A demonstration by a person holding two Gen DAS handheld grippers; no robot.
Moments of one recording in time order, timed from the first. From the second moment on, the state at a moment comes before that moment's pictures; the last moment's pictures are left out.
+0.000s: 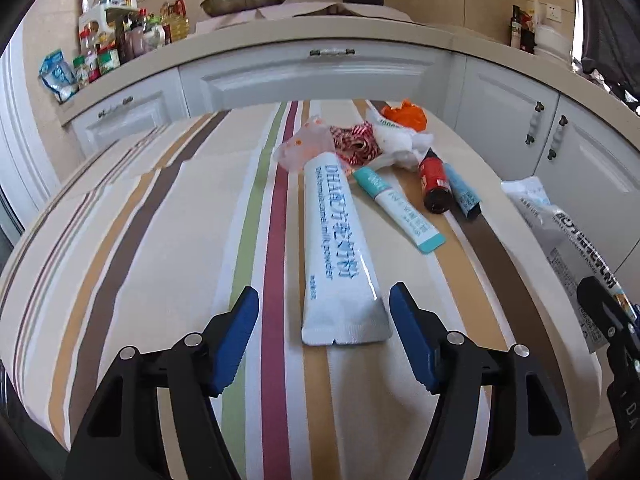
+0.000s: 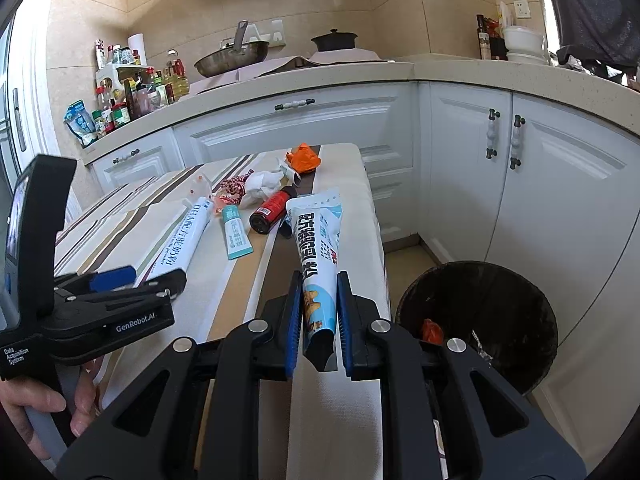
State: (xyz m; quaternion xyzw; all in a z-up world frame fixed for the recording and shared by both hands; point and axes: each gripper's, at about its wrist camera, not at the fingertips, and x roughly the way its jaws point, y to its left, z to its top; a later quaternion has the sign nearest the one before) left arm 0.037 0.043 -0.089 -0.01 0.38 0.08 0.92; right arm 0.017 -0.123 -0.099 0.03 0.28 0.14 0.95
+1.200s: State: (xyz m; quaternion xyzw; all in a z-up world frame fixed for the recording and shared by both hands) left arm 0.044 0.039 -0.095 -0.01 0.39 0.06 0.92; right arm 0.018 -0.124 -0.098 0.03 0.28 0.14 0.95
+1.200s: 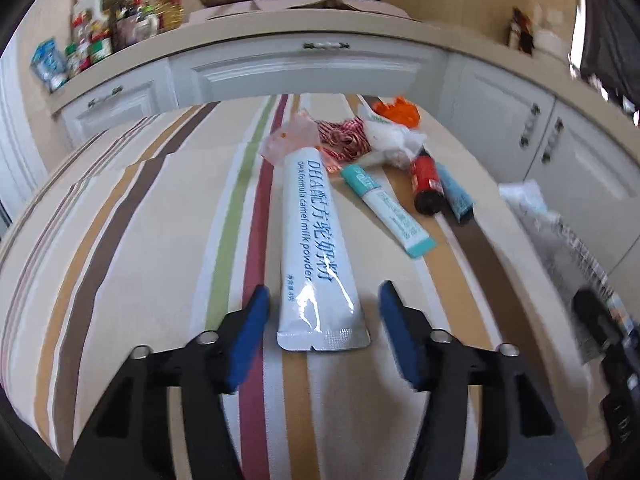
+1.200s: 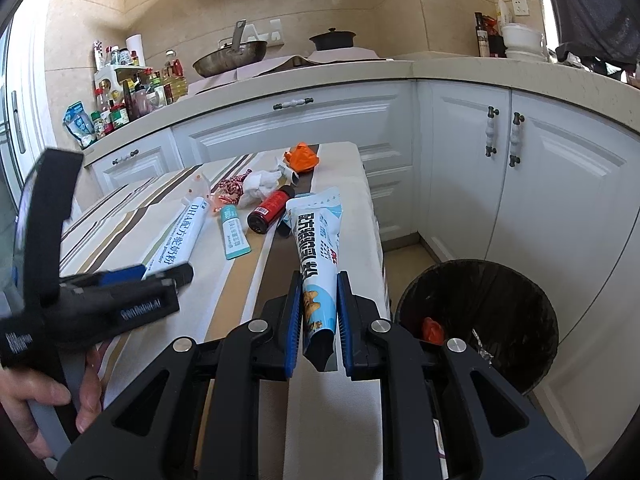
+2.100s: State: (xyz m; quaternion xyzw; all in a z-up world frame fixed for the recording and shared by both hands) left arm 0.010 0.026 -0.062 0.00 0.33 0.01 0.94; right arm 0.010 -0.142 -0.087 0.03 0.26 0.11 0.96
